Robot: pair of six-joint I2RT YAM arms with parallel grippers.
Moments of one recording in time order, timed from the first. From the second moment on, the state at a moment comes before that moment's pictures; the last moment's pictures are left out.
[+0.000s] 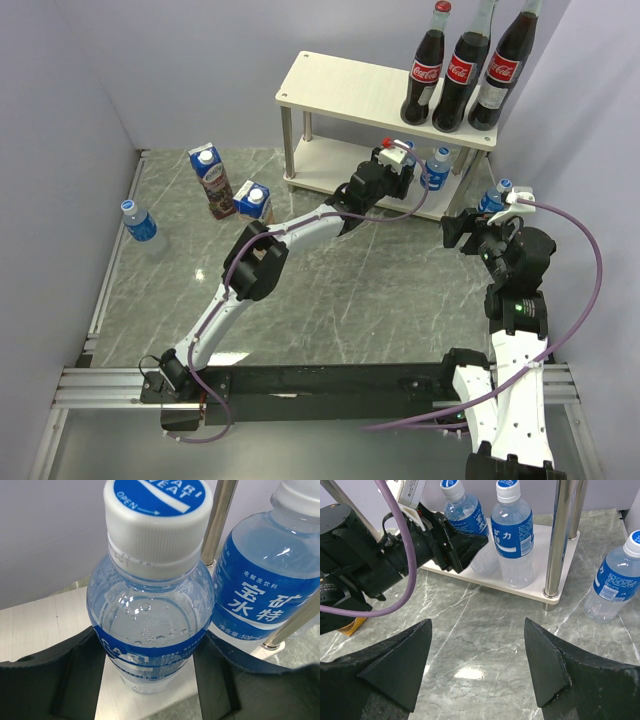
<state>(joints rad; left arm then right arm) -0.83 2.49 2.11 0.37 -0.11 -0.05 -0.19 0.64 0.78 -0.30 -0.34 0.15</state>
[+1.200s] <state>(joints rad) -0.85 2.46 2.08 0.34 -0.13 -0.05 -0.19 0.64 0.78 -0.30 -0.34 0.16</state>
